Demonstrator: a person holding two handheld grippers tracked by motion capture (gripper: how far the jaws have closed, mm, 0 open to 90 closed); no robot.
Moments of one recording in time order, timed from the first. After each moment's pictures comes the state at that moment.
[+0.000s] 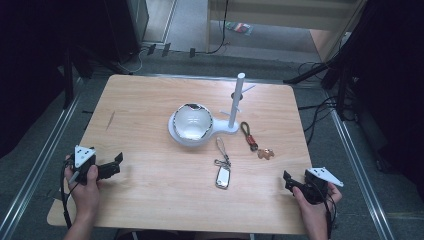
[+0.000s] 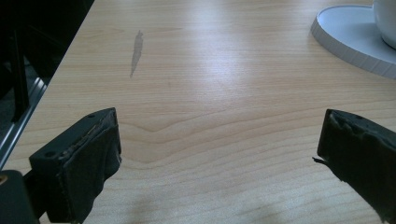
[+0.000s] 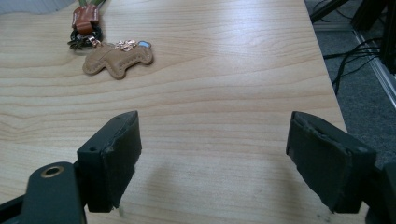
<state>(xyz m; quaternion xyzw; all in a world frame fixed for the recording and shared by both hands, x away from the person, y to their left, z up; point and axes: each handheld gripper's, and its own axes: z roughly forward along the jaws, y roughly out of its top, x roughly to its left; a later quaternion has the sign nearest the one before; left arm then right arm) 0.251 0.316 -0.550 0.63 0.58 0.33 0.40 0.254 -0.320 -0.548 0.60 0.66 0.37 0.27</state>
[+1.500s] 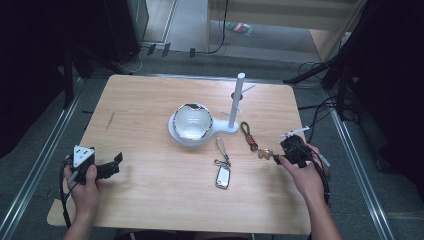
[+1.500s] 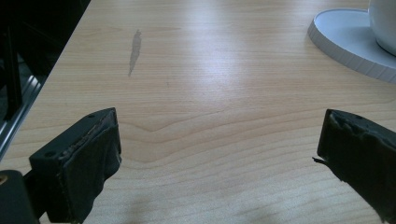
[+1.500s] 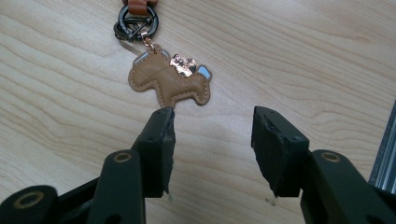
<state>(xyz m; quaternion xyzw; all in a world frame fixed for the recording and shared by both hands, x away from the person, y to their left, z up) 0.252 0.318 -0.550 0.63 0.58 0.32 0.41 0.349 -0.267 -0.486 0.50 0.83 0.18 0.15</state>
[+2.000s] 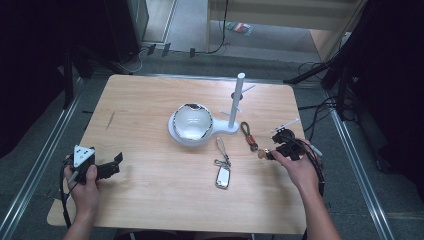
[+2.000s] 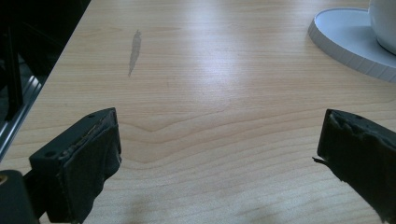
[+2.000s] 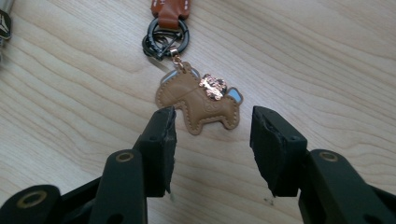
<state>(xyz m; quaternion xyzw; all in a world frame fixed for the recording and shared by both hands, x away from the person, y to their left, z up) 0.252 0.318 -0.550 0.63 0.58 0.32 0.41 0.371 -0.247 -0.485 0.48 0.86 0.15 0.11</state>
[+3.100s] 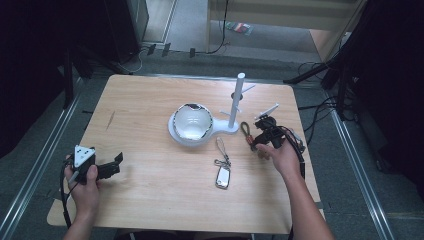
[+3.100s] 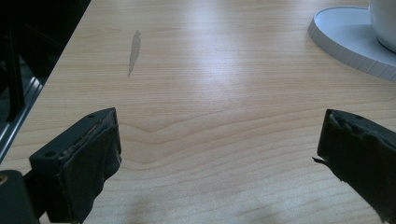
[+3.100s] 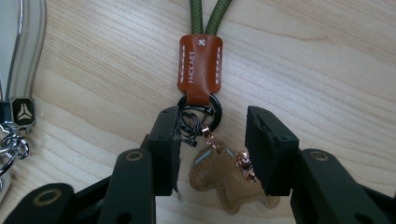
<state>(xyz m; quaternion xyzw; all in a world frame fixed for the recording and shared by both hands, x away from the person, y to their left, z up) 0.252 0.317 -0.550 0.63 0.58 0.32 0.41 0.419 -0.201 -0.490 0.51 0.85 0.13 0.06</state>
